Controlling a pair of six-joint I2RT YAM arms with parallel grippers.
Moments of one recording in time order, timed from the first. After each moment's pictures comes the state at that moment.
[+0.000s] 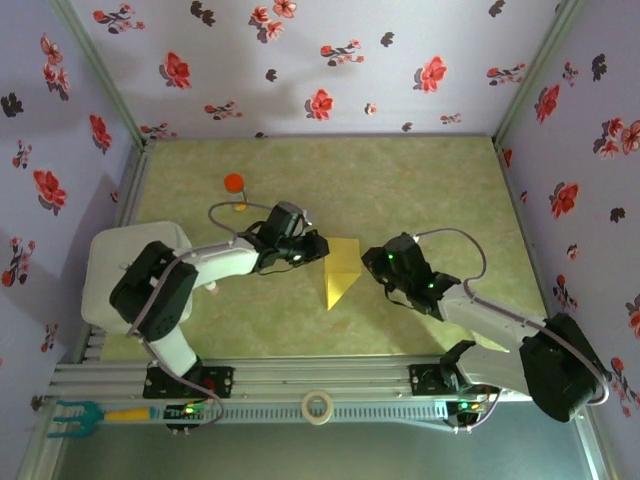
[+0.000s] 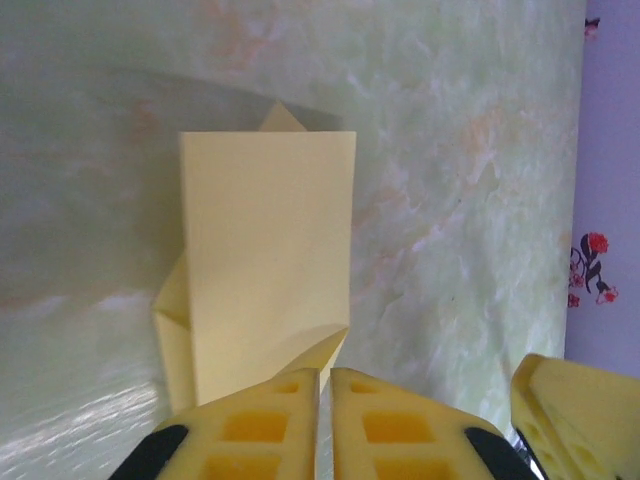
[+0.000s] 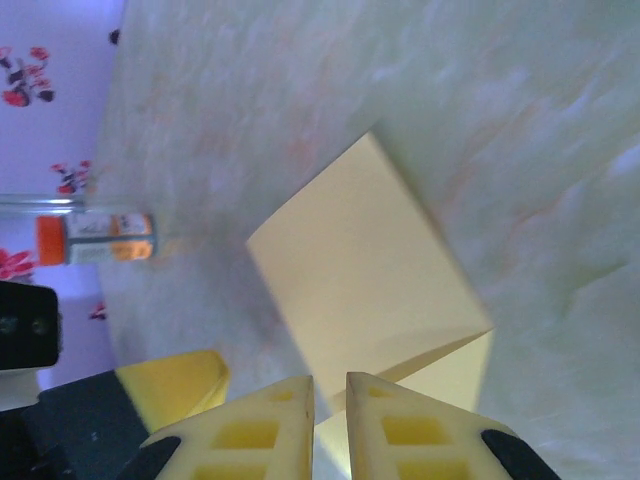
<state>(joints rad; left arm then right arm) -0.72 1.72 0.95 0.01 0.37 -0.91 0.63 1.13 0.47 0.00 0.01 1.28</state>
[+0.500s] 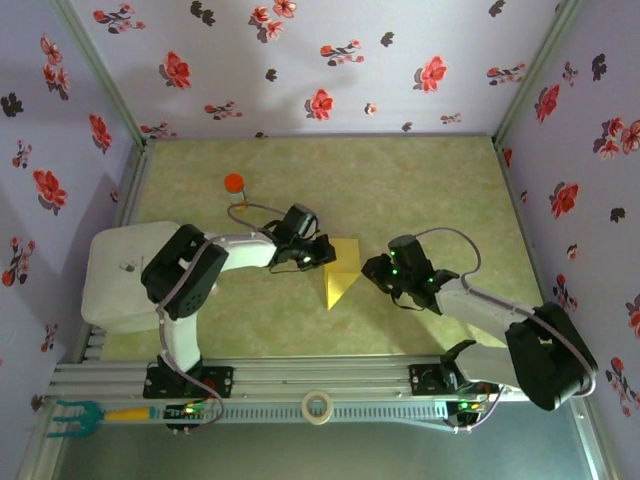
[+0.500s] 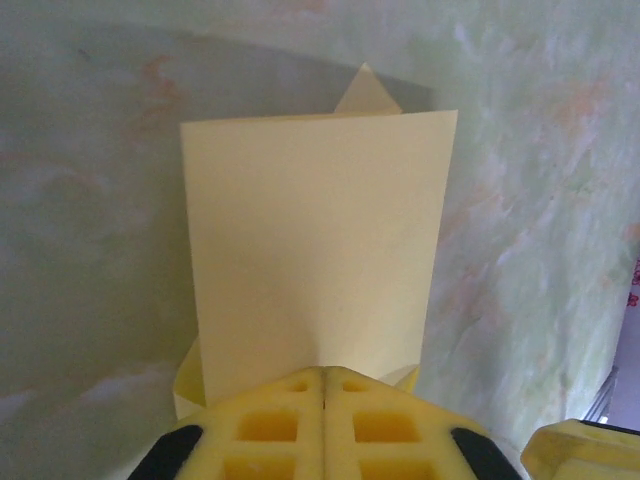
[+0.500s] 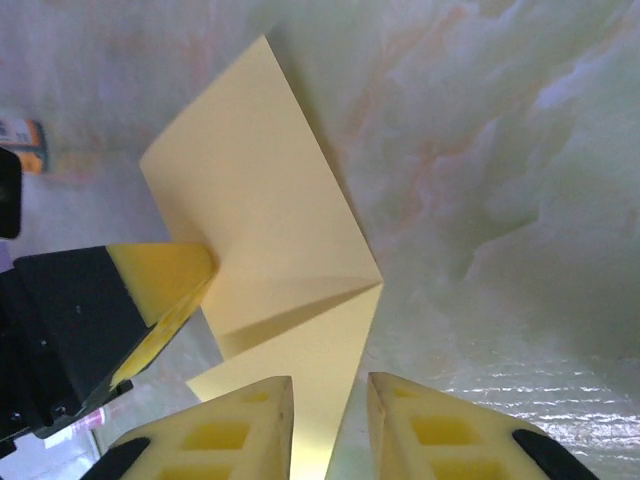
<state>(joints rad) -0.73 1.90 1.04 -0.01 0.40 -0.91 0.56 1.23 0.48 -0.07 -0.20 1.11</state>
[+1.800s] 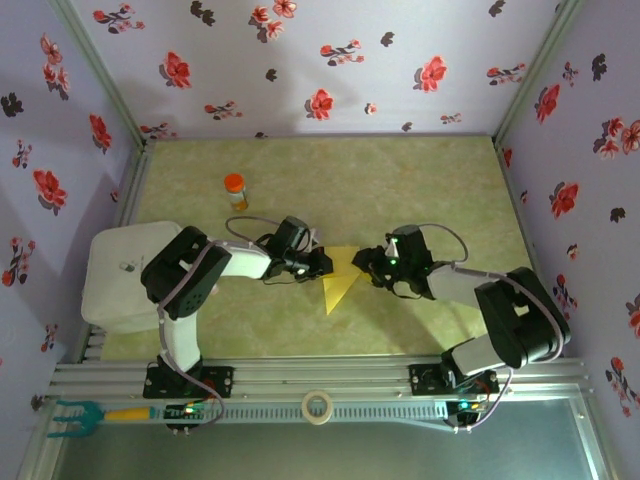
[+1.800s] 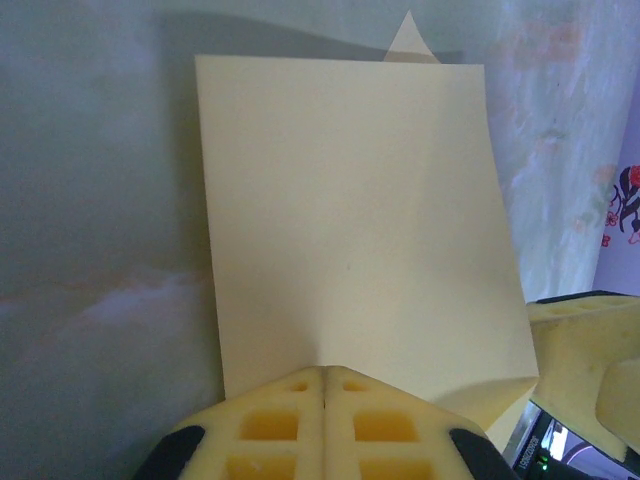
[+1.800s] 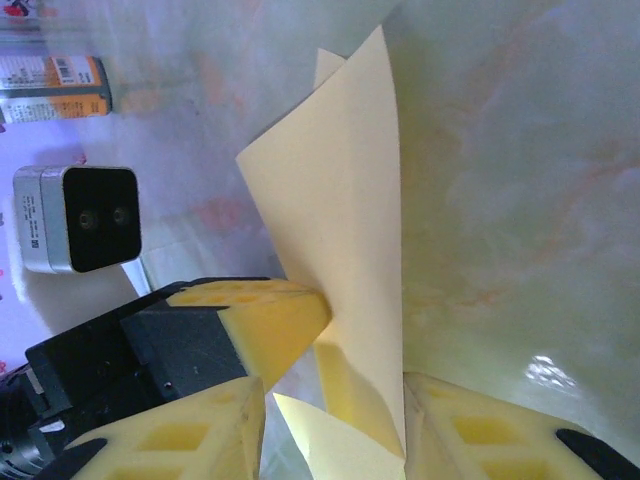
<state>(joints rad) -0.73 1.90 0.88 0.19 0.52 -0.90 0.44 1.46 0.49 0.21 -0.55 1.11</state>
